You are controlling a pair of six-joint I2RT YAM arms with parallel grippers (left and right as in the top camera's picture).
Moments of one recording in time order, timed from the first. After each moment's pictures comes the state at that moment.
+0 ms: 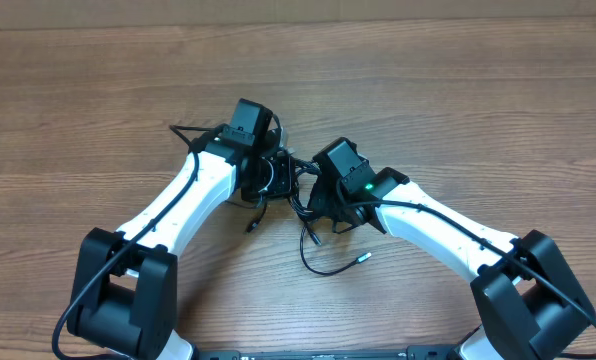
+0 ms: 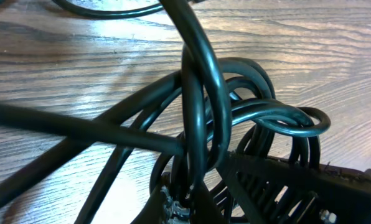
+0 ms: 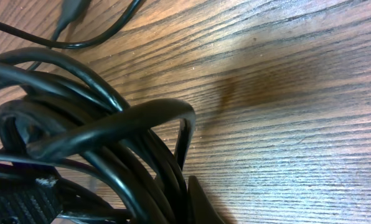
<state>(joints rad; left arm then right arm) -0.37 1.74 1.18 -0.71 0.43 -0.45 0.65 1.71 1.05 -0.50 -0.10 1.01</state>
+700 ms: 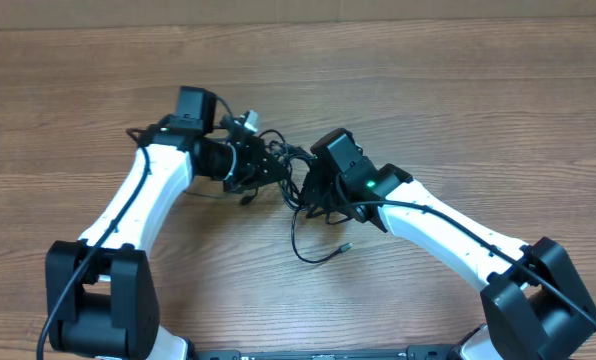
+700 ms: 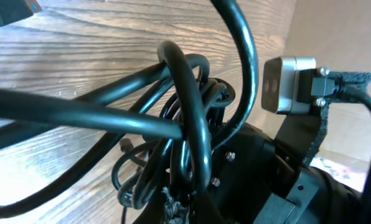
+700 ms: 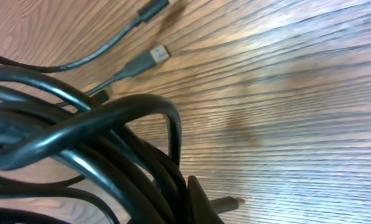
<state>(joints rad) -0.13 1.70 1.20 -0.78 0.92 -0.40 0.66 1.69 1.09 -0.45 -0.12 1.02</state>
